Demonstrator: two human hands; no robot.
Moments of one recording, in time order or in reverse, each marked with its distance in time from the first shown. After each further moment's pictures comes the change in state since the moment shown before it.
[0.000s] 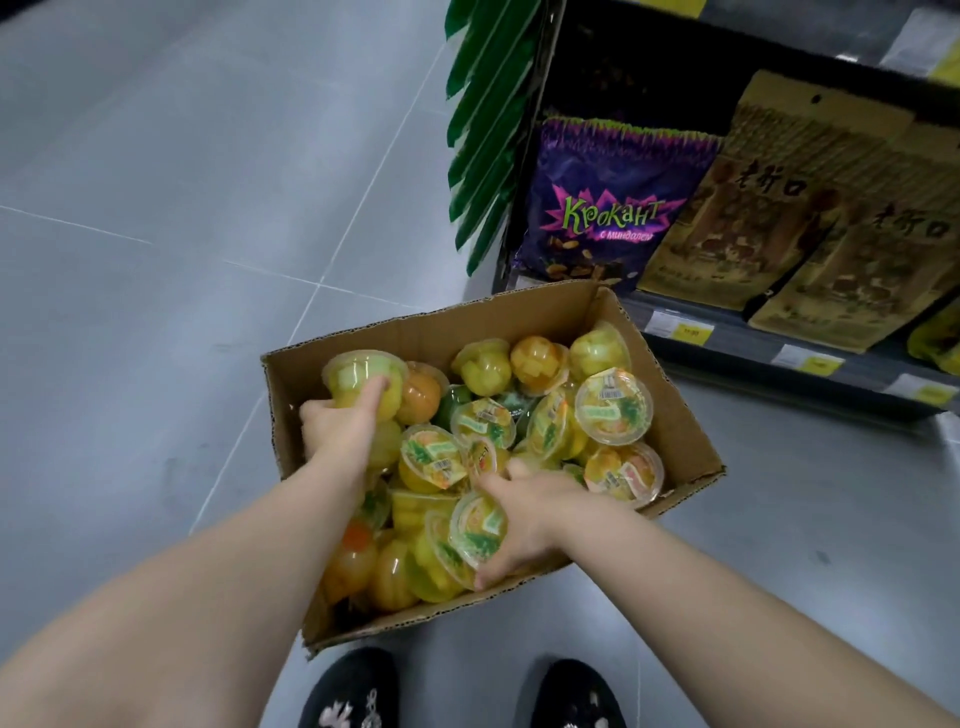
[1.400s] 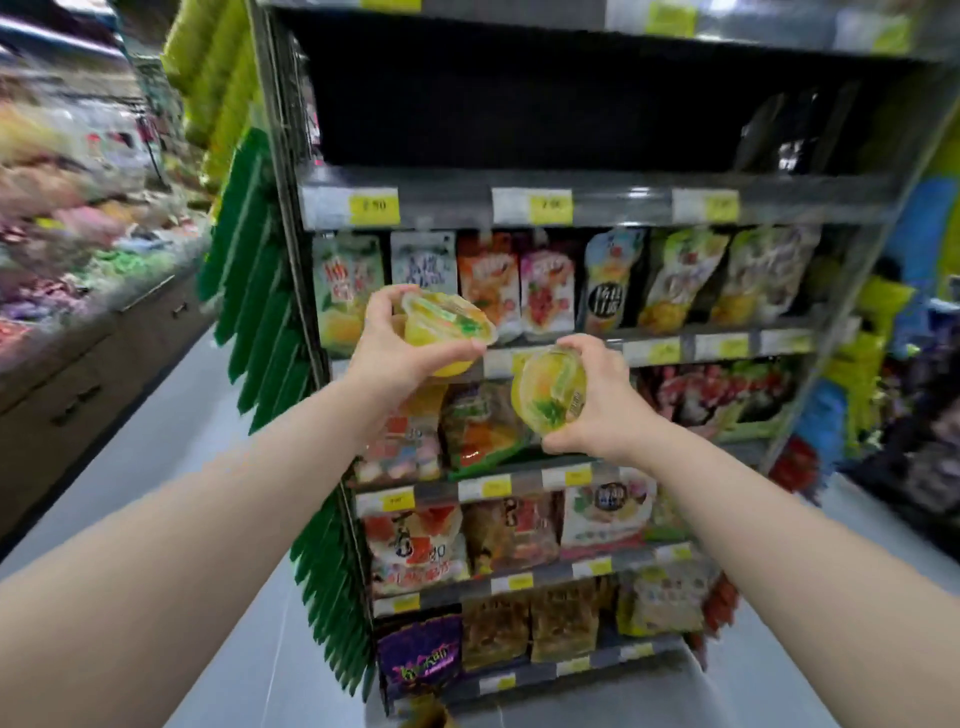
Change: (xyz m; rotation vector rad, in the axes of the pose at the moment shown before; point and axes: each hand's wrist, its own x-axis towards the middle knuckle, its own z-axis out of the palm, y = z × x) left_hand -0.600 0.684 -0.111 -0.037 -0.757 1.159; right_hand -0.671 0.105 -0.527 0.738 1.221 0.208
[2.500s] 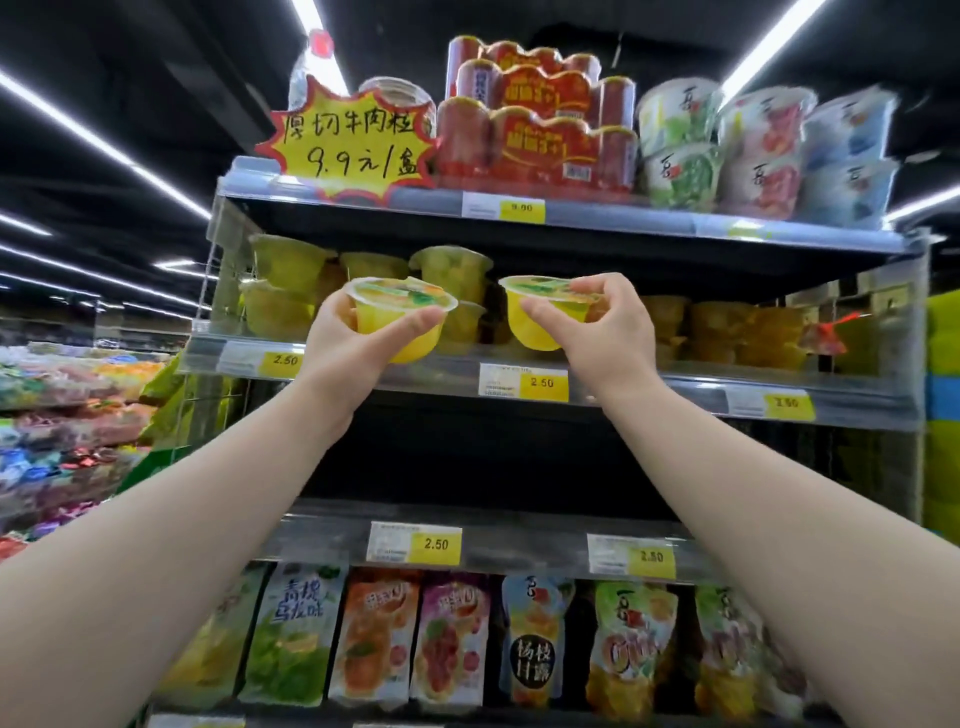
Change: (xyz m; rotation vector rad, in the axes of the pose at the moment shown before) left_hand 0.152 0.238 0.076 -0.156 0.359 0.562; right_hand 0.169 -0.093 -0.288 0.370 0.735 -0.618
